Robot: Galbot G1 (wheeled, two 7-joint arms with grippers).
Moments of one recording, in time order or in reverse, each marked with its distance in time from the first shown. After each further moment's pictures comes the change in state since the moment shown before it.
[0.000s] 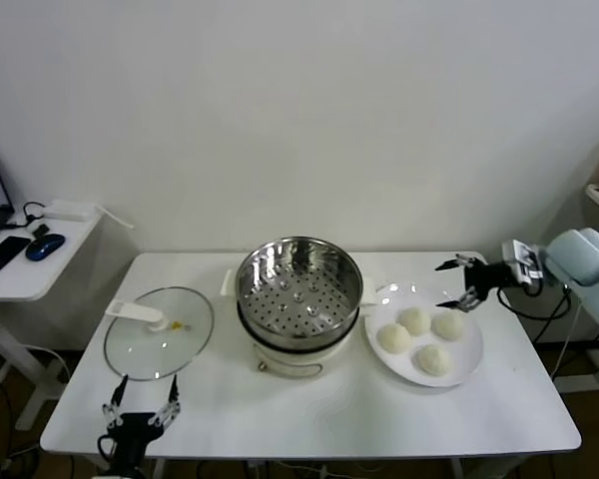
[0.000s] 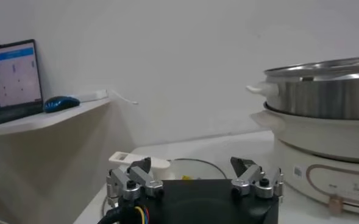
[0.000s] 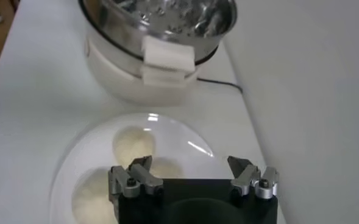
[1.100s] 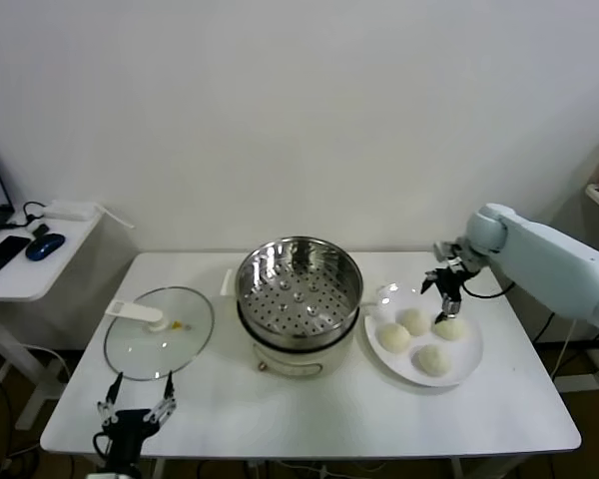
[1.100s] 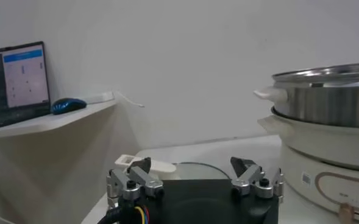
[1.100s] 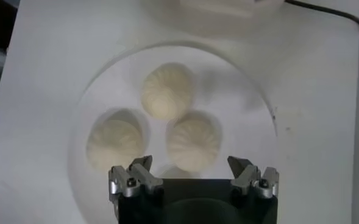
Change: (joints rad) left arm -0.008 -0.006 -0.013 -0.008 -0.014 0.007 -0.006; right arm 0.359 0.326 -0.620 -0.360 -0.107 0.018 -0.104
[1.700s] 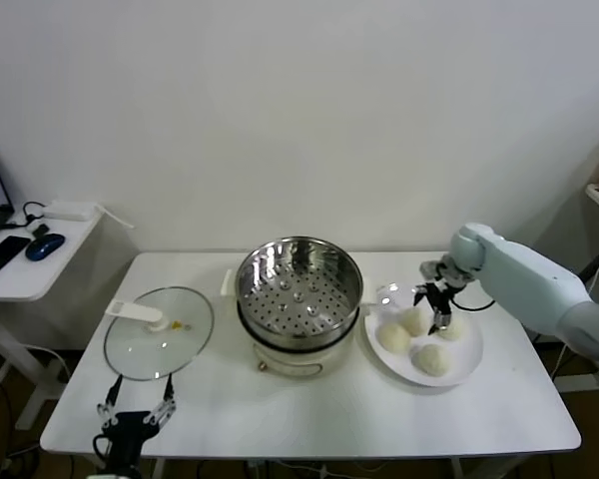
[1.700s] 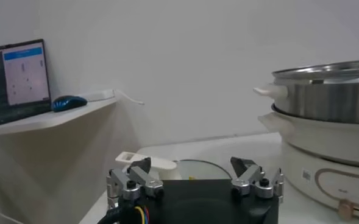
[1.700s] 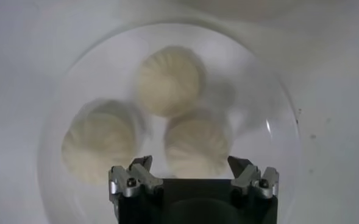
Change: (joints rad) left arm 0.003 -0.001 -0.001 0.004 0.000 0.000 -0.001; right arm -0.122 0.093 0.122 -0.119 -0.178 0.073 0.034
